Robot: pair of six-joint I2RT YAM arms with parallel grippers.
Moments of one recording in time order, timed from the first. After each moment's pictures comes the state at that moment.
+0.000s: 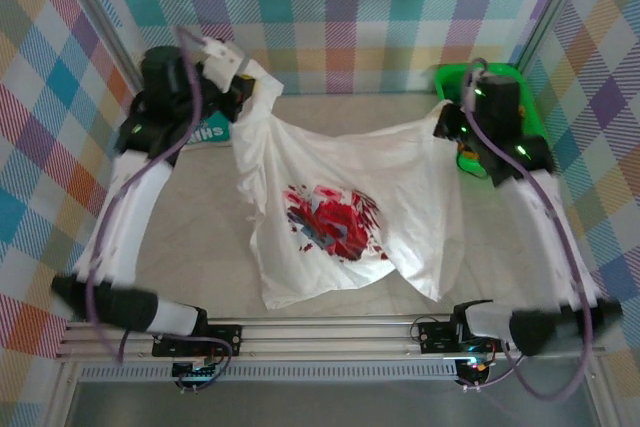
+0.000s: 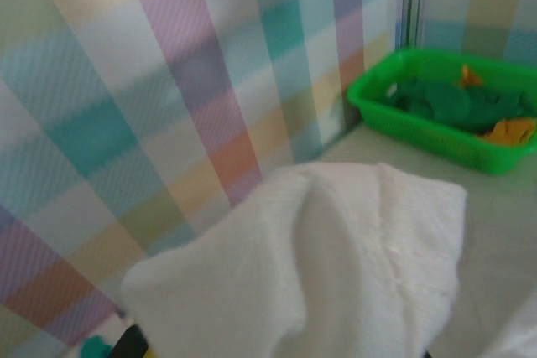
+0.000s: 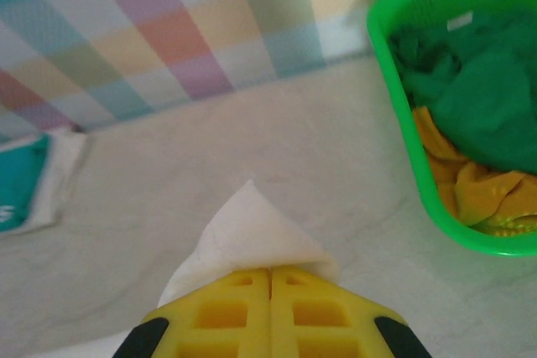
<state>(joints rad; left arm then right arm) -0.20 1.49 1.71 -0.53 0.43 0.35 0.18 1.33 1.51 -0.78 0.03 0.36</state>
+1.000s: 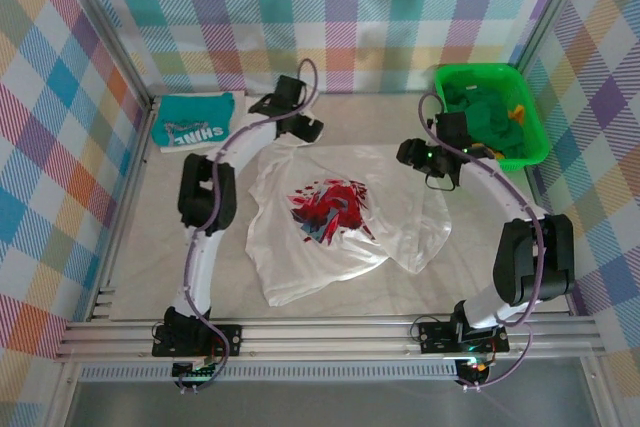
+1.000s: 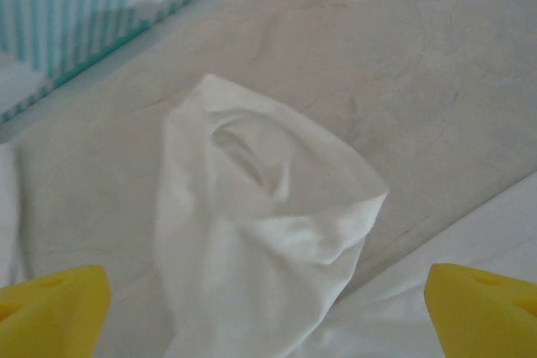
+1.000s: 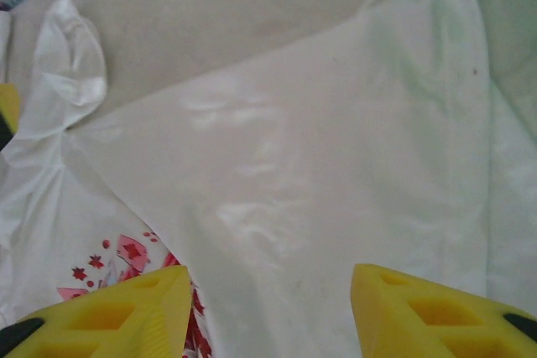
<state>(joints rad) -0.40 2.35 2.09 -0.56 -0.10 0.23 0.16 1.54 1.11 -0.43 -0.22 0.49</state>
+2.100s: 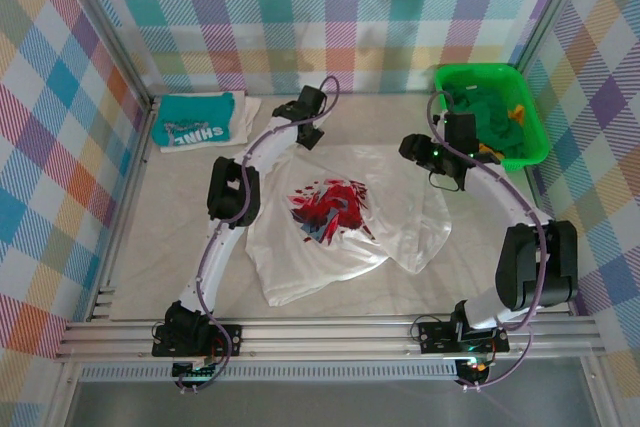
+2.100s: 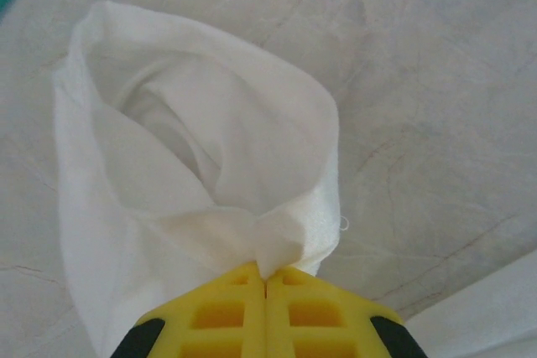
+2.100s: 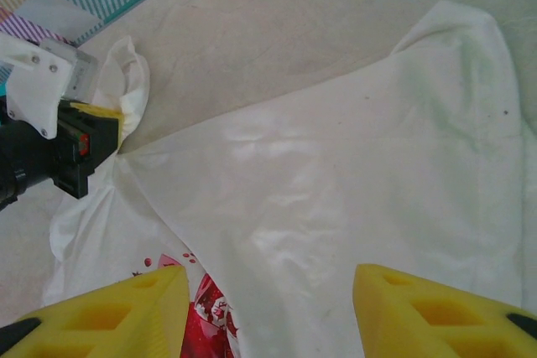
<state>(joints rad) -0.43 2.61 2.41 -0.78 -0.26 0.31 0.12 1.50 1.07 -0.31 -0.30 0.50</state>
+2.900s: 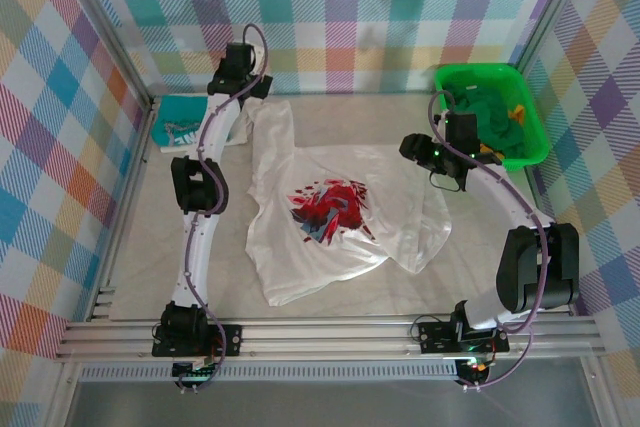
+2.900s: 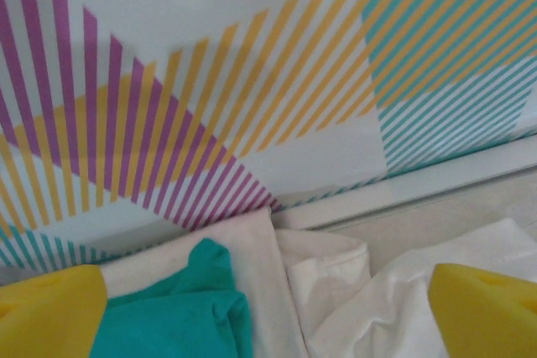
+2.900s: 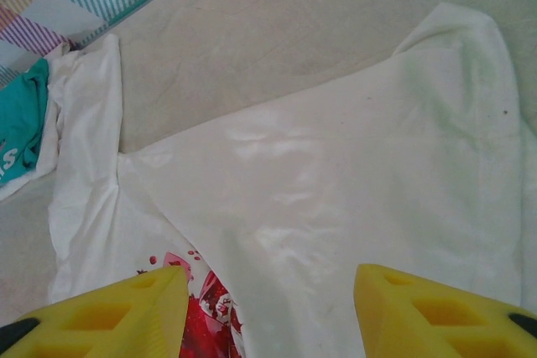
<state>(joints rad) -0.15 2.64 2.70 -0.62 -0.23 0.30 0.12 1.49 1.07 -0.32 -0.31 0.50</state>
